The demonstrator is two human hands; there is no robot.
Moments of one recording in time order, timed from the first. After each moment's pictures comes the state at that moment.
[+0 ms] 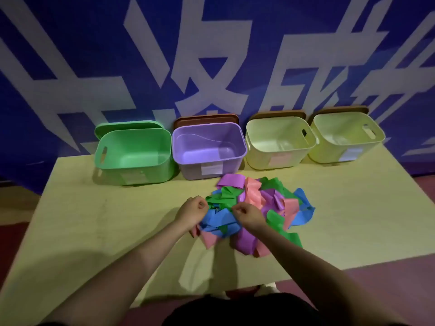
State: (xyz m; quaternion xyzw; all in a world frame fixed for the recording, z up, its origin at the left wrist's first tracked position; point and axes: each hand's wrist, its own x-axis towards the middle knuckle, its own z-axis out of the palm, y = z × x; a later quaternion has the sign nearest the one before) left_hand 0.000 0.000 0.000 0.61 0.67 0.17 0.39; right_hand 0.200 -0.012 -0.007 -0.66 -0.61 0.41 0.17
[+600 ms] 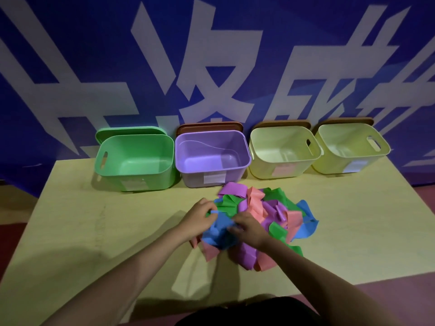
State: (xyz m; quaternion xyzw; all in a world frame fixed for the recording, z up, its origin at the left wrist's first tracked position) left_hand 0.002 0.003 0.035 0.67 0.57 0.18 0.43; right_hand 0.201 -0.005 0.004 -0.54 -0.75 0.38 0.11
